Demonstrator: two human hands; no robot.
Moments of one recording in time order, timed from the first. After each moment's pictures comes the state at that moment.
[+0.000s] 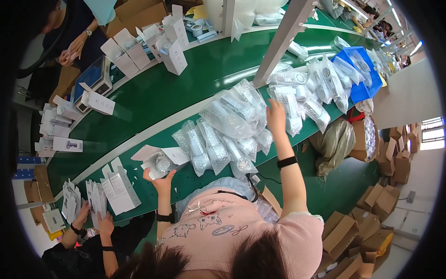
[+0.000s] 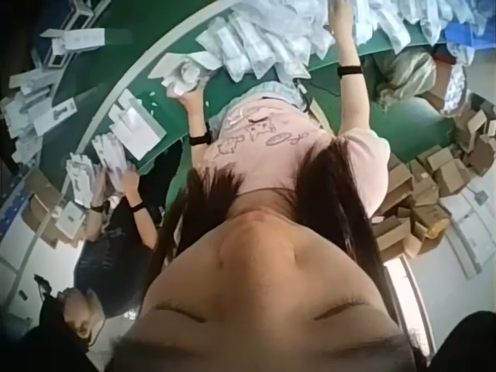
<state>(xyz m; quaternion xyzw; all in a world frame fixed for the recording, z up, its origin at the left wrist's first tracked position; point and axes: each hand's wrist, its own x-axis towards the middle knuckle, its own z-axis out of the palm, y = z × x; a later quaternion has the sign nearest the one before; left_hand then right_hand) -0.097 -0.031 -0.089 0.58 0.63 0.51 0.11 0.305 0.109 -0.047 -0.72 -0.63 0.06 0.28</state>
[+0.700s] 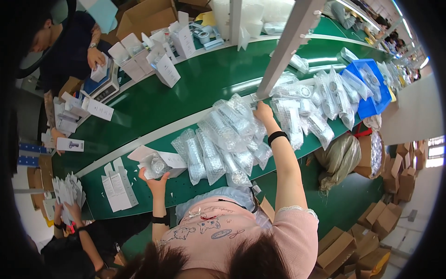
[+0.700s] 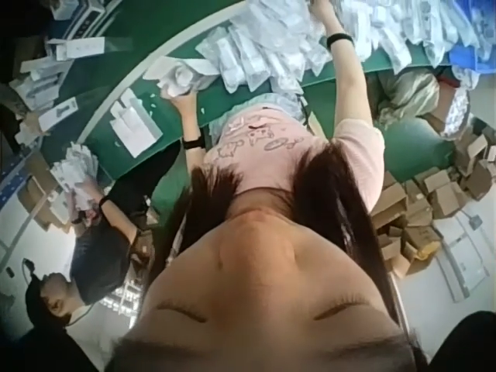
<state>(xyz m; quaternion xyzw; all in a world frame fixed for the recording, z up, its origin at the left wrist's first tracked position) -0.087 -0.020 -0.066 0.51 0.68 0.50 0.17 0.326 0.208 -0.132 -0.75 -0.61 0.22 0.12</state>
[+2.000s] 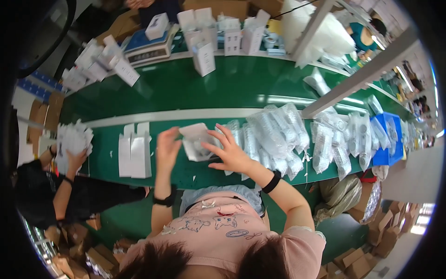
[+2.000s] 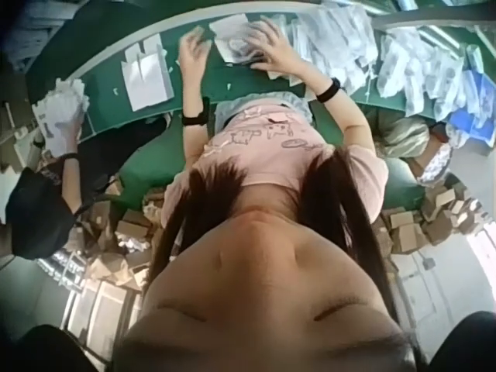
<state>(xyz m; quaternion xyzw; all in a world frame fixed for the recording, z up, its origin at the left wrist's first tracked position) -0.146 -0.008 -0.012 0.43 0.65 0.54 0.31 0.065 0.062 0.012 -0.19 -0.92 0.23 0.25</state>
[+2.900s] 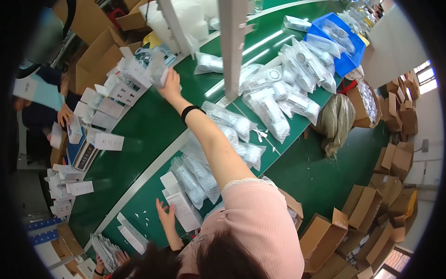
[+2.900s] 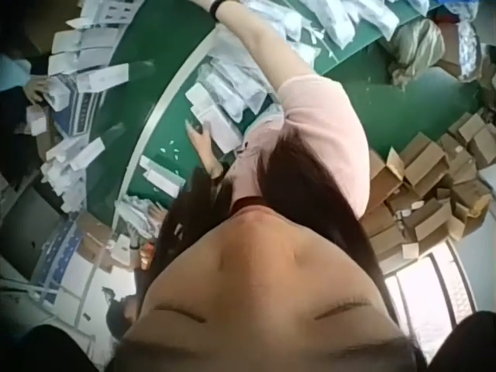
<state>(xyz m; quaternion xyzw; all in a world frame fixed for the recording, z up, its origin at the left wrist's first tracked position) -0.104 -0.015 -0.077 0.53 0.73 0.23 0.36 0.138 0.389 -0.092 -0.60 -0.53 0.07 0.59</state>
